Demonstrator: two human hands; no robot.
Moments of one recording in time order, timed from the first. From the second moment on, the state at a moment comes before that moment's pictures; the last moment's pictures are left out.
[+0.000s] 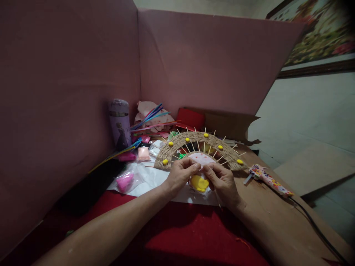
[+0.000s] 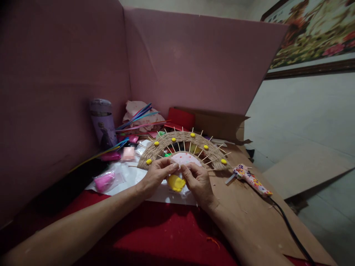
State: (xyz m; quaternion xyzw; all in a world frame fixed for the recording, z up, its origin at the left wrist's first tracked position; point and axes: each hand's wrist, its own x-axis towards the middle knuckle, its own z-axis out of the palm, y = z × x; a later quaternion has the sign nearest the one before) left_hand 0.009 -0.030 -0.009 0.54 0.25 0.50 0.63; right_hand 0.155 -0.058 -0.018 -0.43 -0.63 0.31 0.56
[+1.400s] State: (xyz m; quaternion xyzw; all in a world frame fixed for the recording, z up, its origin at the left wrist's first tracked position) left_hand 0.011 -0.030 -0.013 0.59 0.28 0.51 0.56; right_hand 0.153 -0.061 -0.016 -0.44 -0.63 0.30 0.56
